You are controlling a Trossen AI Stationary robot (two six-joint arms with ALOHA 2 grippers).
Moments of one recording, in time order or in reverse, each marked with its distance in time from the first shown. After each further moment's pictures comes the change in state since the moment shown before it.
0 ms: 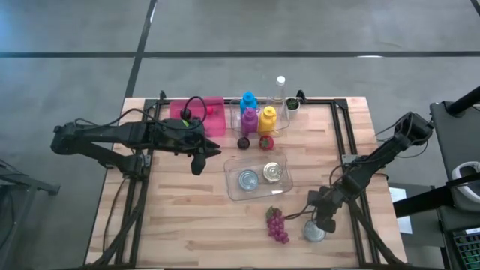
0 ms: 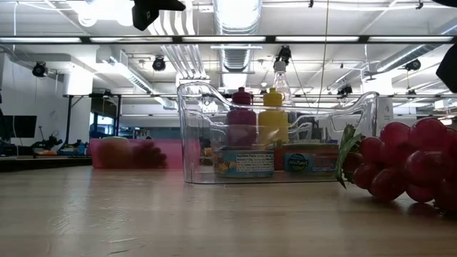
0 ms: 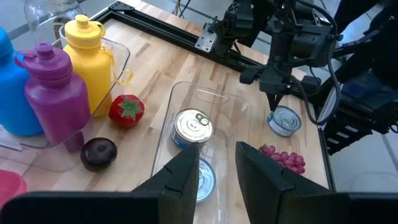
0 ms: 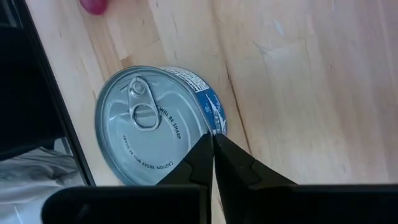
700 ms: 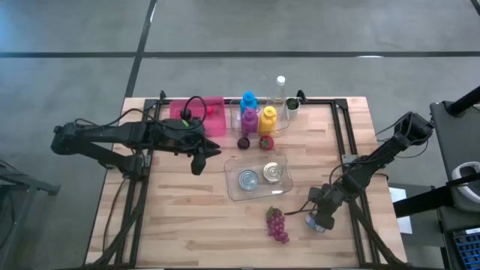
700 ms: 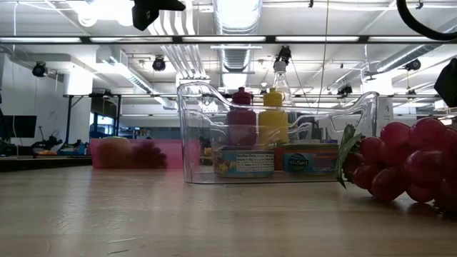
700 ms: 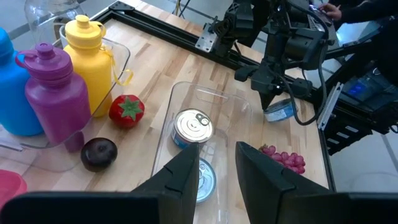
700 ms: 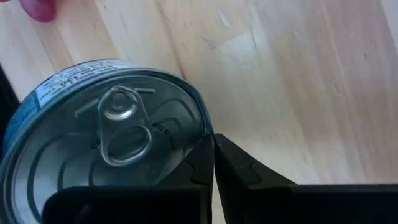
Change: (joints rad) left arm 0.001 0.000 0.000 0.000 0.000 0.000; right arm 0.000 -0.032 -0.035 -0.012 0.031 0.067
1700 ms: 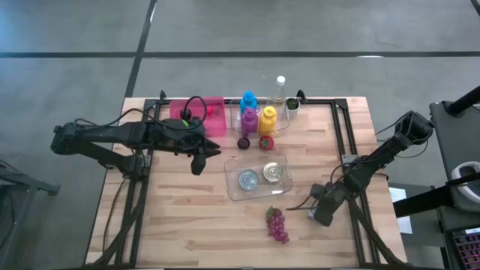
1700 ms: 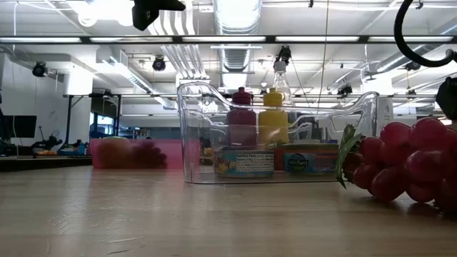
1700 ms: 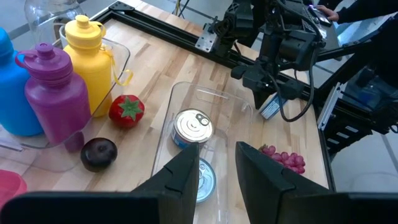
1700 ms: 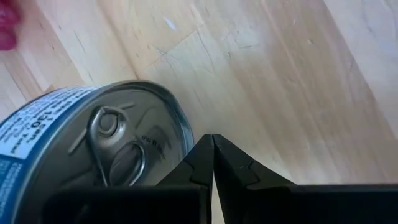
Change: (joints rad) left arm 0.000 0.000 0.000 0.000 0.000 0.000; right arm 0.001 -0.005 -0.074 0.014 0.064 0.117
